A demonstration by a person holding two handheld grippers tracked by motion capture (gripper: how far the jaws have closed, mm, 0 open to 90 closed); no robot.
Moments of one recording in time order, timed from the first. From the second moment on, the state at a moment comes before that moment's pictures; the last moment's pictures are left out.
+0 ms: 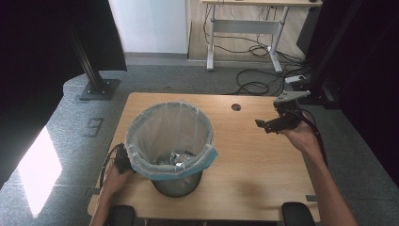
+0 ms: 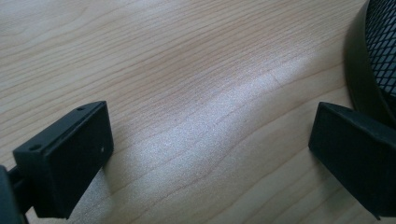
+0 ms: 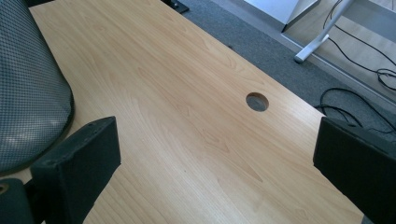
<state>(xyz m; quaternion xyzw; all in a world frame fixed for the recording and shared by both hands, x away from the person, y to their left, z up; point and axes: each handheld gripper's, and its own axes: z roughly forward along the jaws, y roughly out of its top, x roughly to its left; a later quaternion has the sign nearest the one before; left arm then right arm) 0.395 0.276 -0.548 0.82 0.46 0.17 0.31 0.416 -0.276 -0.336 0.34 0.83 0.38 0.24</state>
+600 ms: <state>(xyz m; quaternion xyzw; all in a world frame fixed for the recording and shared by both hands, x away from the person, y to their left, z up) 0.394 0.275 -0.548 0.81 0.46 0.17 0.31 0.410 -0.300 -0.389 0.37 0.82 0.37 0.24</state>
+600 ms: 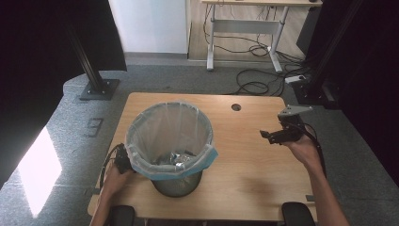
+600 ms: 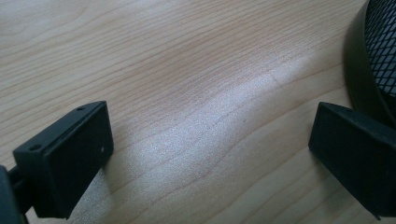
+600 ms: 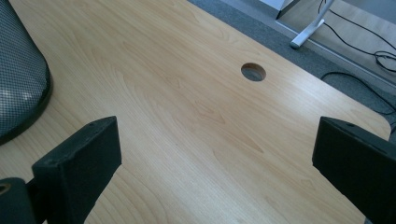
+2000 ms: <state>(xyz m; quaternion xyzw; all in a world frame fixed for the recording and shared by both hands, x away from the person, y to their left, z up) 0.394 0.275 -0.548 0.81 0.46 0.17 0.31 0.386 -0.309 -0.534 0.40 0.84 0.32 0.20</state>
